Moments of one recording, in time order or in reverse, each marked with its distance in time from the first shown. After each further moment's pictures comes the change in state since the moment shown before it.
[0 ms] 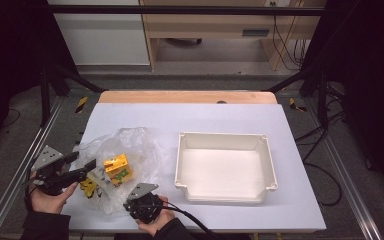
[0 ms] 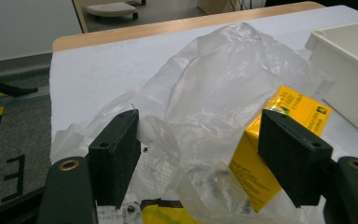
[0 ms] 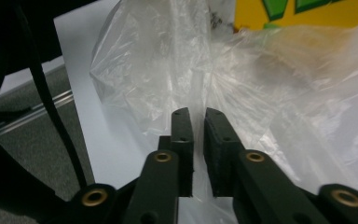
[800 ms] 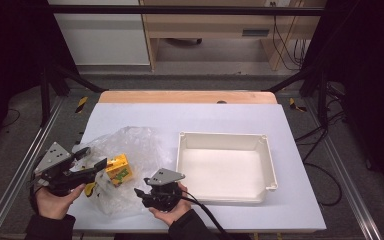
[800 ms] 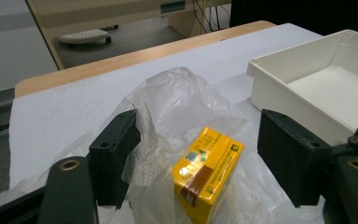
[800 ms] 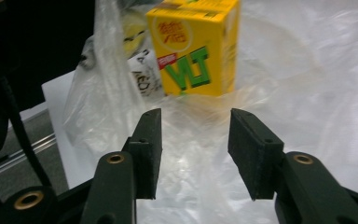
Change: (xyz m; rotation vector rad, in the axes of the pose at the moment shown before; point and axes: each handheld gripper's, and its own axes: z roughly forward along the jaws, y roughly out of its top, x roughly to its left) left arm -0.040 0.032 -0.011 -0.067 -0.096 0.086; right arm -0.029 0.016 -0.063 -0.178 -0.101 0.044
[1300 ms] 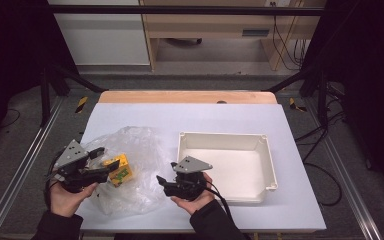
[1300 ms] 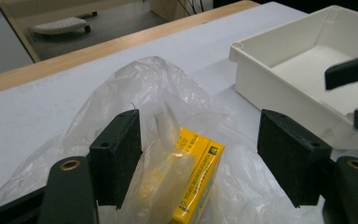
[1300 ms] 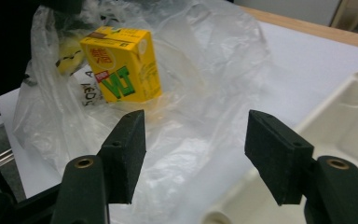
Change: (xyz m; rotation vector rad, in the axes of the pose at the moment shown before) left arm -0.010 -0.002 0.029 0.082 -0.066 0.040; right arm -0.039 0.013 -0.054 -0.021 -0.138 0.011
